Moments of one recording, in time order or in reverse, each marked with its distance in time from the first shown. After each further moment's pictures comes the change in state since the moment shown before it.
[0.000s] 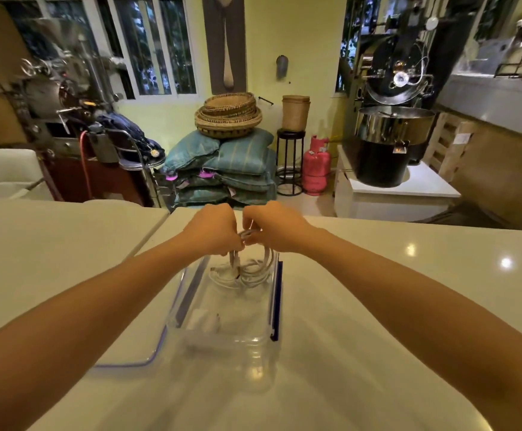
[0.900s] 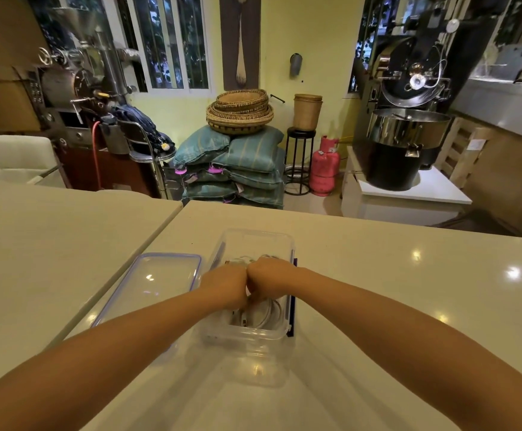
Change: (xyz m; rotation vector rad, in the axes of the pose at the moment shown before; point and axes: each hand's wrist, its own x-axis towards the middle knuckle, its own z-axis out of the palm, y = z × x) left_hand -0.018 -0.033 0.090 0.117 -0.277 -0.042; right_hand 0.003 -0.025 0.081 -0.114 -0.406 -0.029
